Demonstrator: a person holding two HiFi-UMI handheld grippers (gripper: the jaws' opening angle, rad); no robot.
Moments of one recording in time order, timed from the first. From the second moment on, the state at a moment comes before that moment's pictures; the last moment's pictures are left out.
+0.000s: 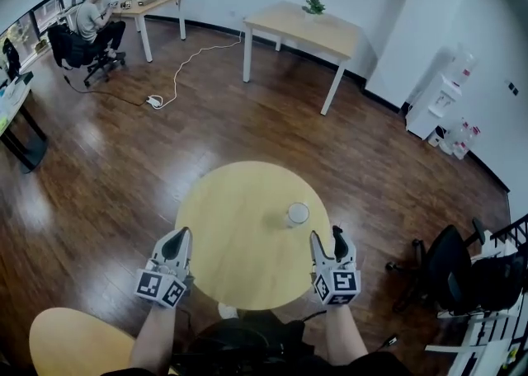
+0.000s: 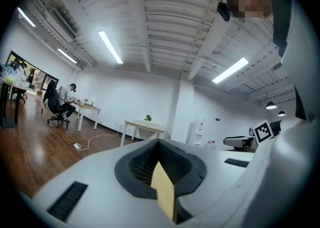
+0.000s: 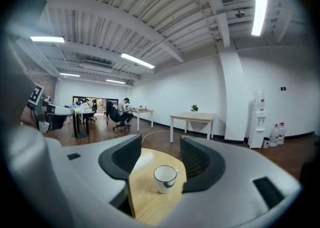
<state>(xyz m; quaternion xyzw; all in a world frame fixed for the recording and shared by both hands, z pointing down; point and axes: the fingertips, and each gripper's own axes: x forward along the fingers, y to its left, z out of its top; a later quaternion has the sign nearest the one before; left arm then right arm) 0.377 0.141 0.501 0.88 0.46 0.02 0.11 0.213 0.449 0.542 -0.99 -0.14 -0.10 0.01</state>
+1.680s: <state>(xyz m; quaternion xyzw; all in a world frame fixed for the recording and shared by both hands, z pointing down) 0.413 0.226 0.665 0.87 0.45 0.19 0.08 0.339 0.488 0.726 -0.97 -0.14 -0.17 0.07</state>
